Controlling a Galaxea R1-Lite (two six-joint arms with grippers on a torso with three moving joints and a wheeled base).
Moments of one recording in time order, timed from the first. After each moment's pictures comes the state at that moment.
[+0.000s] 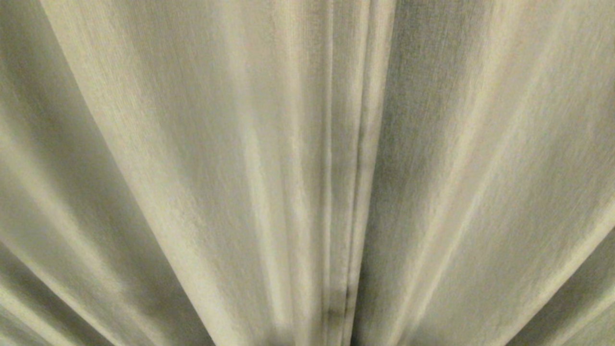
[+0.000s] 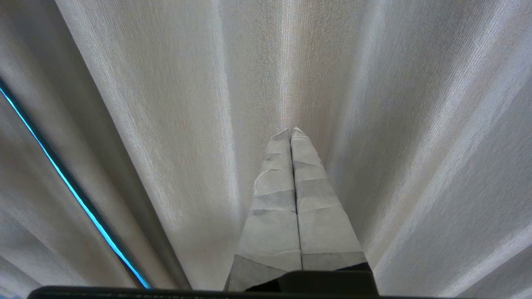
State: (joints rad) left arm 0.00 0.00 0.00 0.00 0.03 -0.05; right arm 0.00 0.00 0.00 0.00 0.03 -0.02
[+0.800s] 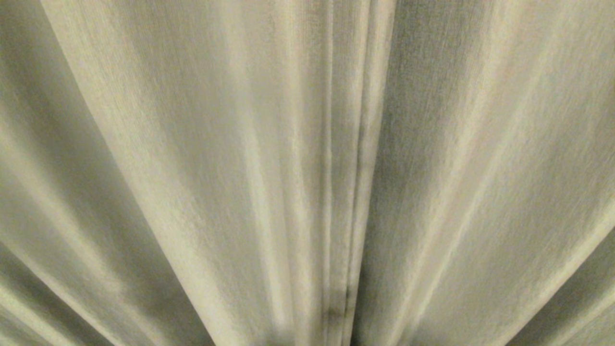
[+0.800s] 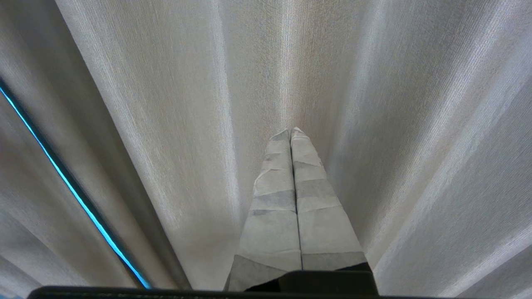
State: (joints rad) left arm 0.00 0.00 0.00 0.00 0.03 -0.06; right arm 0.00 0.00 0.00 0.00 0.03 -0.02
